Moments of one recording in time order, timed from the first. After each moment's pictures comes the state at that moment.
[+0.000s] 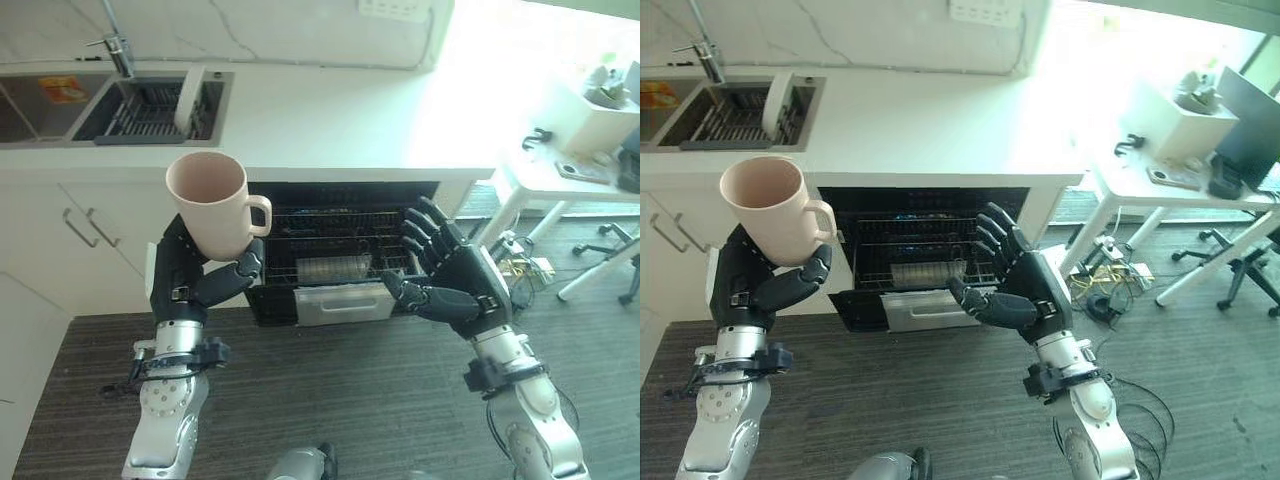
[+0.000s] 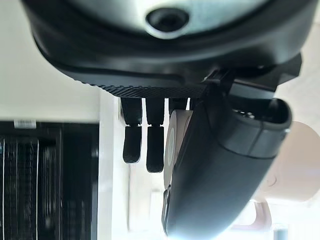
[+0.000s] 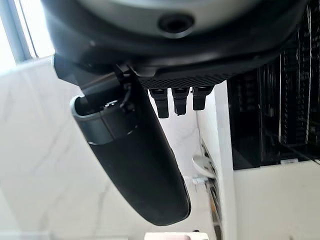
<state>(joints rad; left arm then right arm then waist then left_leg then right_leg) 0.13 0.38 0.08 -0.21 -0.31 -0.23 0.19 0.13 -0.33 0.11 -0.36 0.51 -0.08 0.17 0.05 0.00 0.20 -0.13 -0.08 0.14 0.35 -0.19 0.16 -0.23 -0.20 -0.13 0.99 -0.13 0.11</state>
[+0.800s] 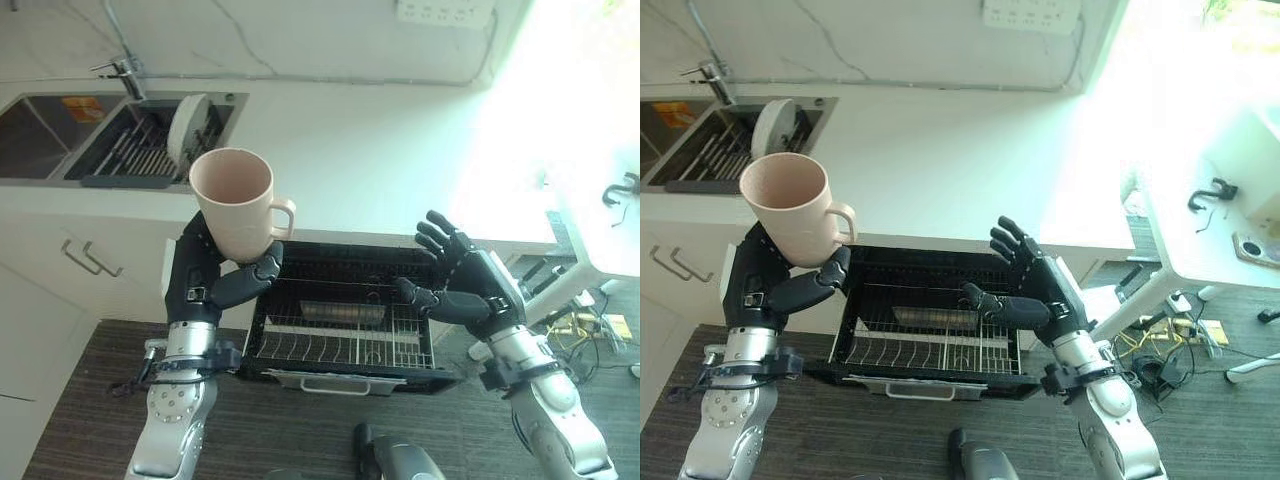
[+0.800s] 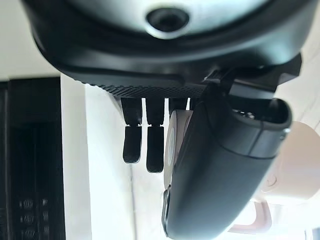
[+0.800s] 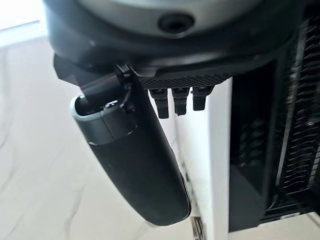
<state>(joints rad) 0.14 0.39 0.01 -0.32 -0.29 -0.18 0.18 0.15 -0.46 0.06 -0.31 0.57 -0.06 0.12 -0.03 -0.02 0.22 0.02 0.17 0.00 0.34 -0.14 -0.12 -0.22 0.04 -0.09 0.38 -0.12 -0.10</state>
